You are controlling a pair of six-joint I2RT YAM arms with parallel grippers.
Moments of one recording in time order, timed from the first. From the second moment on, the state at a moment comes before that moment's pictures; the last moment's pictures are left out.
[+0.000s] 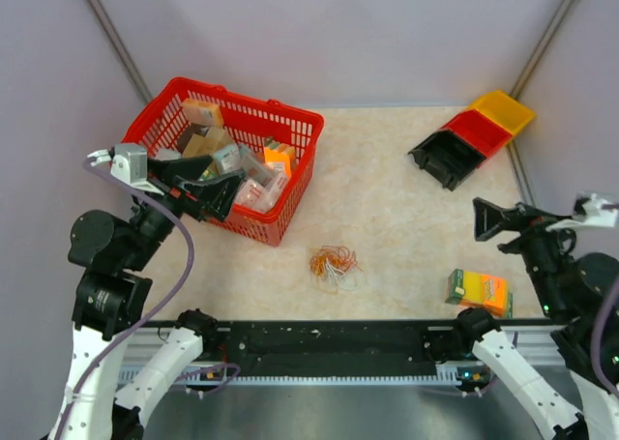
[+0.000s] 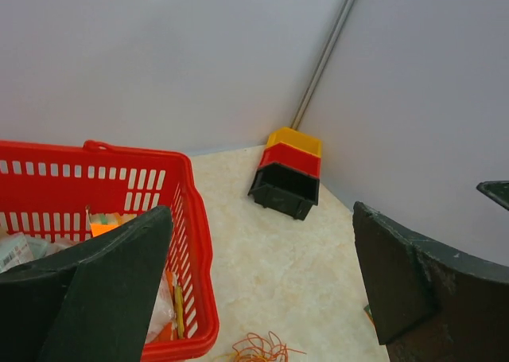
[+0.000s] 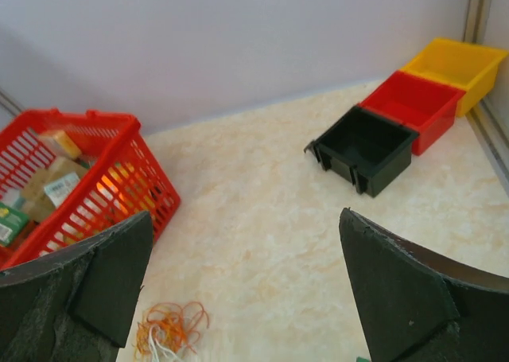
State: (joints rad) left arm -0.31 0.63 1.18 -0.28 0.28 -0.40; right arm 0.44 0.32 1.12 -0.72 0.37 0.33
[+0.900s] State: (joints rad) left arm -0.31 0.70 1.07 -0.53 0.25 -0.39; right arm 0.88 1.29 0.67 -0.24 0.04 0.43
